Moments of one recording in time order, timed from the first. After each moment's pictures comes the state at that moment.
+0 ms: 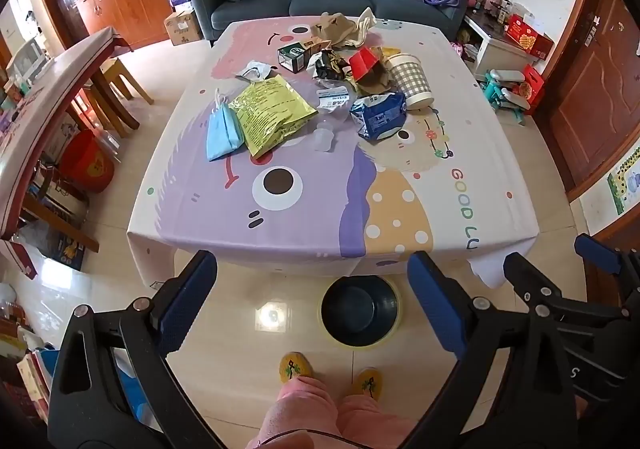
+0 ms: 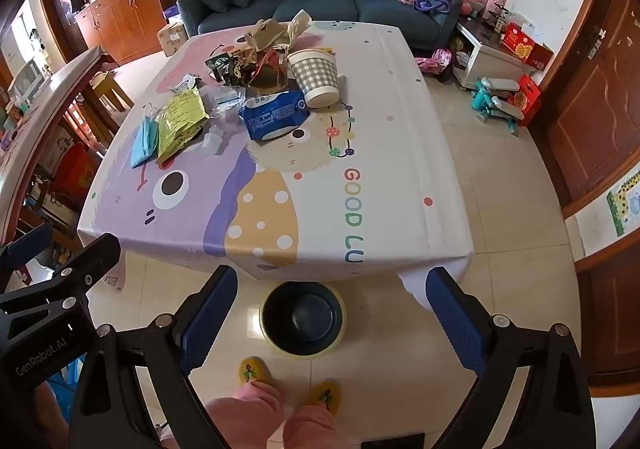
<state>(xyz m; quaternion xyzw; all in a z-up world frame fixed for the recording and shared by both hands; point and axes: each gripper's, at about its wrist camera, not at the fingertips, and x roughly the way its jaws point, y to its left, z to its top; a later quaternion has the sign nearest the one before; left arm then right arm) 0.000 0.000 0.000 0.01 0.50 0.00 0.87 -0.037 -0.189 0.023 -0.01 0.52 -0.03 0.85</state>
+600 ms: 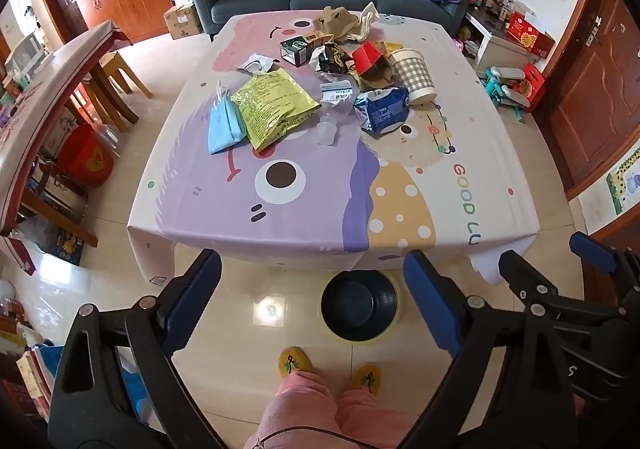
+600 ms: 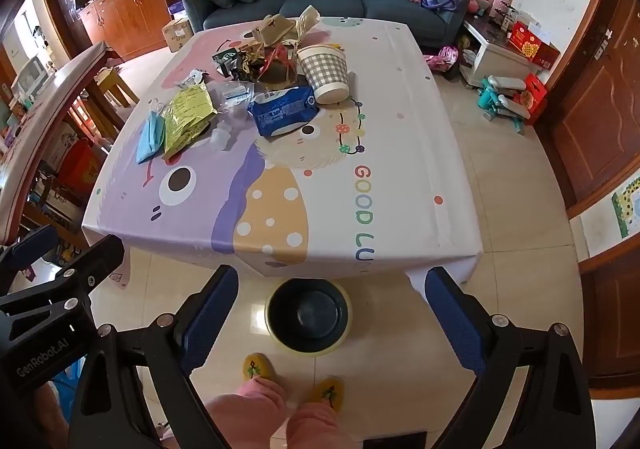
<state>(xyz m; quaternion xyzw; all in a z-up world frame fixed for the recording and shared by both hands) -0.008 0.008 -0.006 0.01 0.50 -0.01 0.86 -0.033 -0.183 0.021 -0.01 0.53 -0.02 0.85</state>
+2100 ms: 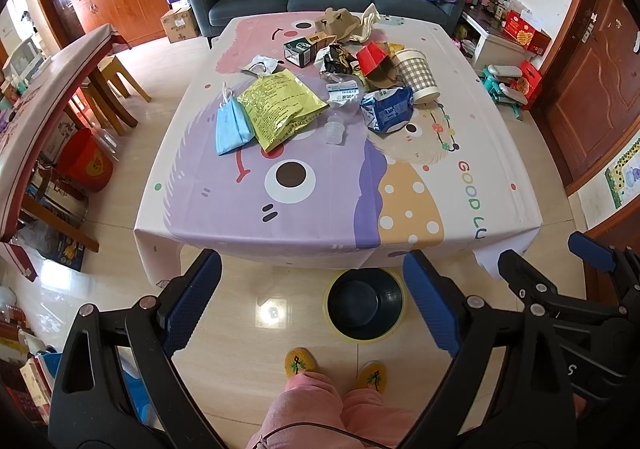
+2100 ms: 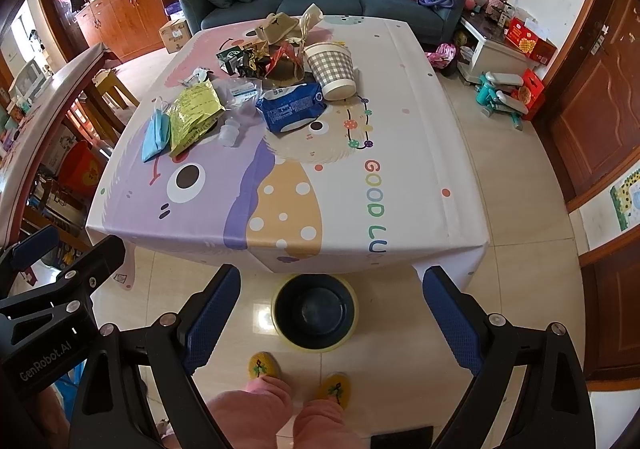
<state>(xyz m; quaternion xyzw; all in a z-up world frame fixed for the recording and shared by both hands) -0.008 0.012 -0.002 0.01 0.51 -0.01 0.86 -0.041 -0.161 0.018 -0.01 0.53 -0.02 0.85</state>
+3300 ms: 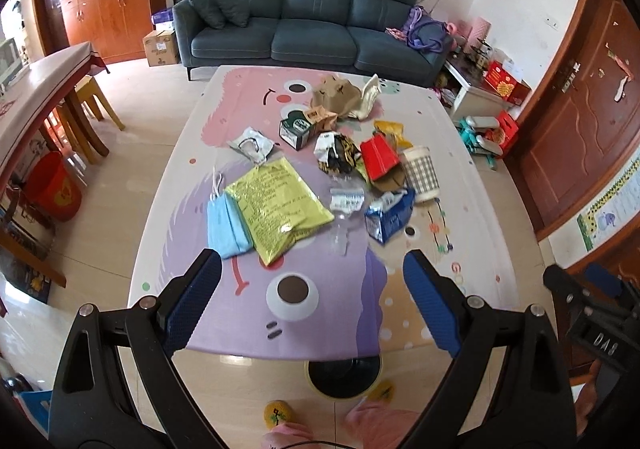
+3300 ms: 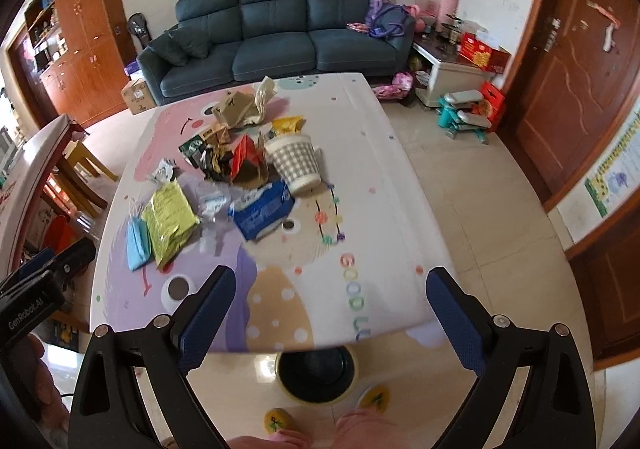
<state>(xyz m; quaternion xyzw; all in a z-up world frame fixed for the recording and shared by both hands) 0.112 0.062 0.038 -0.05 0.45 -0.05 0.89 0.034 -0.183 0.095 0.04 0.47 -0.09 0.88</state>
